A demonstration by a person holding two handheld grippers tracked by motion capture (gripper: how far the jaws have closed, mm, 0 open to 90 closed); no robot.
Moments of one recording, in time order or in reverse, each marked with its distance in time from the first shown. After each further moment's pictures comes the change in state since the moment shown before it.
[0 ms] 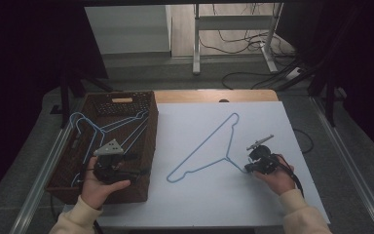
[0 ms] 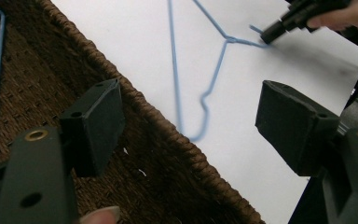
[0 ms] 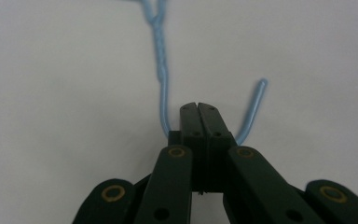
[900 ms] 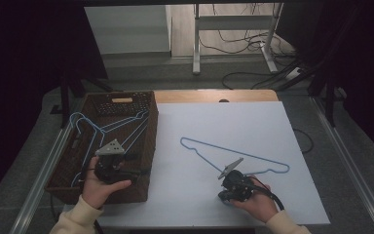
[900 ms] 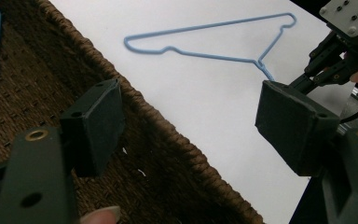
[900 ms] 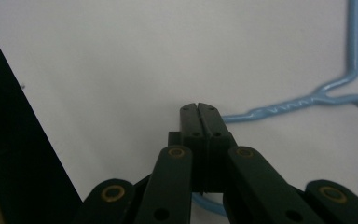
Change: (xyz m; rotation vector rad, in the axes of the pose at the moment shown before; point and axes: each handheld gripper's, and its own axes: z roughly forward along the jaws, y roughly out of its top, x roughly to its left) left arm 0.001 0.000 0.003 0.009 0.000 0.004; right arm 0.106 -0.003 0.005 0.054 0.213 -0.217
